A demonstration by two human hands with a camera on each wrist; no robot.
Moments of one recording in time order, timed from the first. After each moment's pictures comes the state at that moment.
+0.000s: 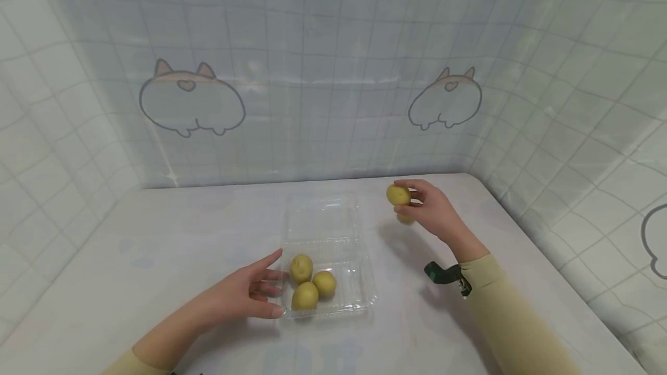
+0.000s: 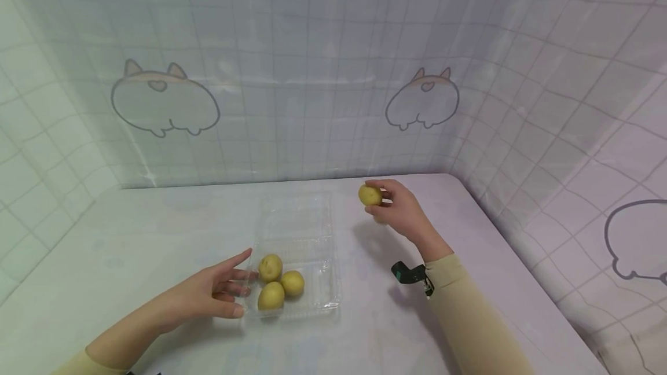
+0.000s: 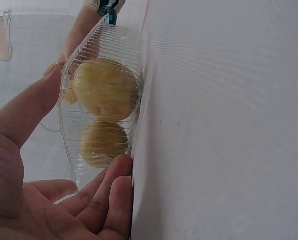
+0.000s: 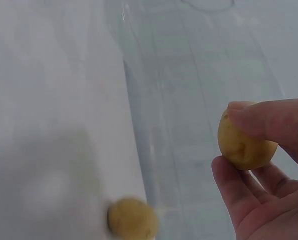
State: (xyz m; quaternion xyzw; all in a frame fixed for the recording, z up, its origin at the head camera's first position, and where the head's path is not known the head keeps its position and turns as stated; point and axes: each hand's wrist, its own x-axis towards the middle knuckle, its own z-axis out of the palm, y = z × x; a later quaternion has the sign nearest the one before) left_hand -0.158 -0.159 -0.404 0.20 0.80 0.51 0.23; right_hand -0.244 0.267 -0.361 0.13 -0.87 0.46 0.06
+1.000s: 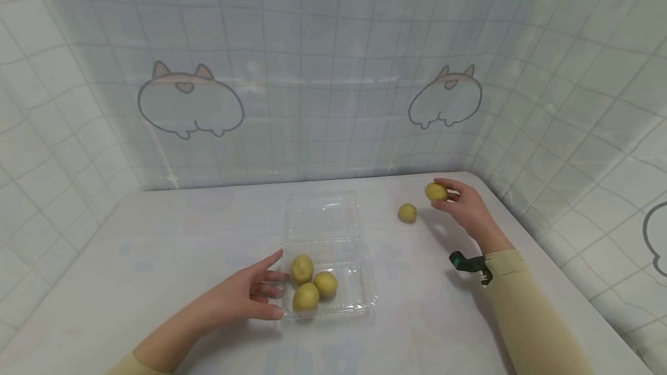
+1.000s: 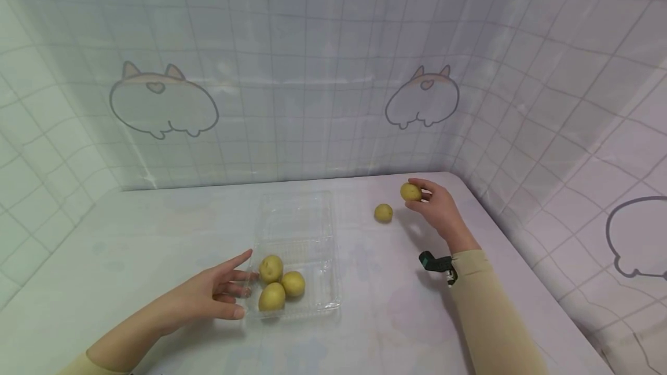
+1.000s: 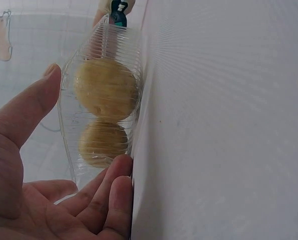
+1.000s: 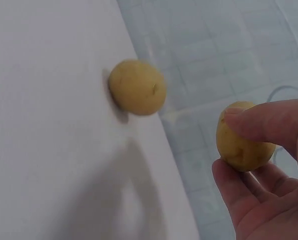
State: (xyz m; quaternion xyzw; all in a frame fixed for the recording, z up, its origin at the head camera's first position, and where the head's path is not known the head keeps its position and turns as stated) left_hand -0.155 -0.163 -0.405 0.18 0.81 0.50 0.24; right_hand -0.263 0.341 -0.383 0.03 -0.87 0.48 0.07
